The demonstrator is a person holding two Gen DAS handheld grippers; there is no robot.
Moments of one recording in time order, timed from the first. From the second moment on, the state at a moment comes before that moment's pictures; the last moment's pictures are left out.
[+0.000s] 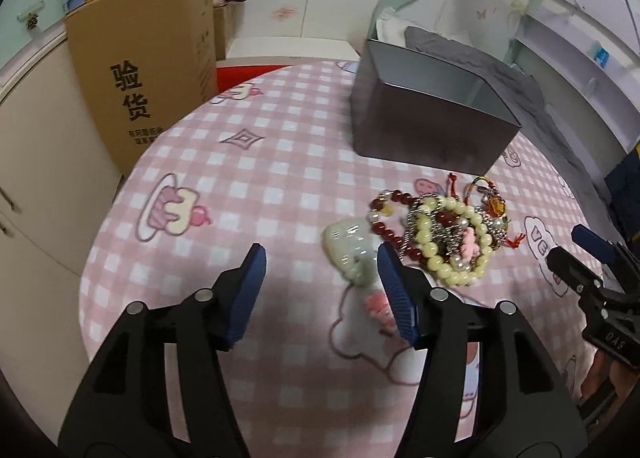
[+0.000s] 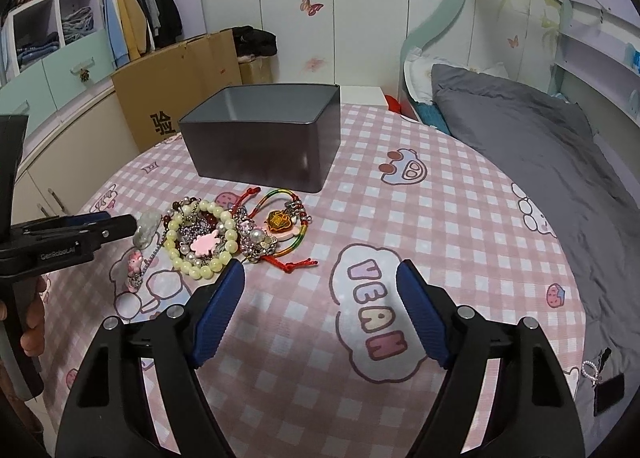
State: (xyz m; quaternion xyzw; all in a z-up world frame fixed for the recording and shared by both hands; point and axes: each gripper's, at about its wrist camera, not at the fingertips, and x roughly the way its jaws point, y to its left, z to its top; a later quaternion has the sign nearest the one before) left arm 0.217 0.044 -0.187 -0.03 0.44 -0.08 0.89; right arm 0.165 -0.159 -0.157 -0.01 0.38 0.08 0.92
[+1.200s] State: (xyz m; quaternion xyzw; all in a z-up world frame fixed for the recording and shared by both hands) left arm 0.214 0.059 -0.170 -0.05 0.41 -0.13 0.90; right arm 0.257 -0.134 -0.180 -0.05 0.45 0.19 0.87
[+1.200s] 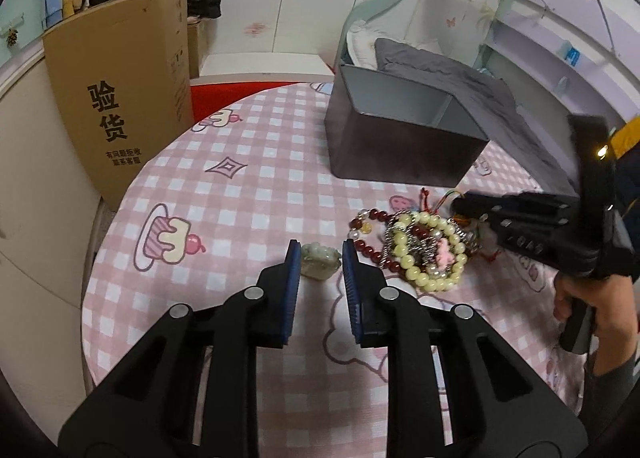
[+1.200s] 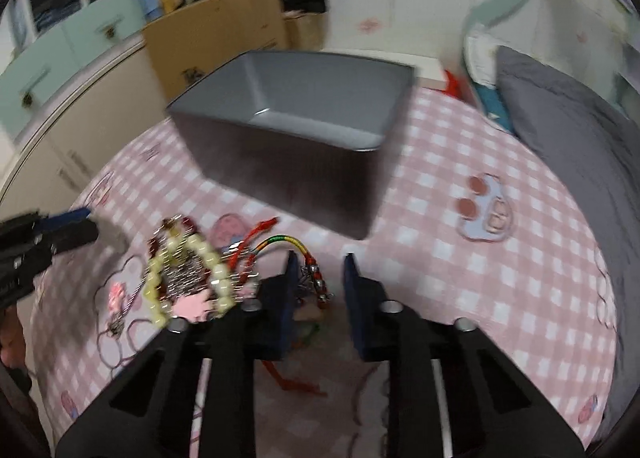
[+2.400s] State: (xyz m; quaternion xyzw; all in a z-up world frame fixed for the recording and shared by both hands) left arm 0.249 0.045 -0.199 0.03 0.44 -0.12 0.89; right arm 0.190 -0.158 -0.058 0.00 0.30 0.22 0.93
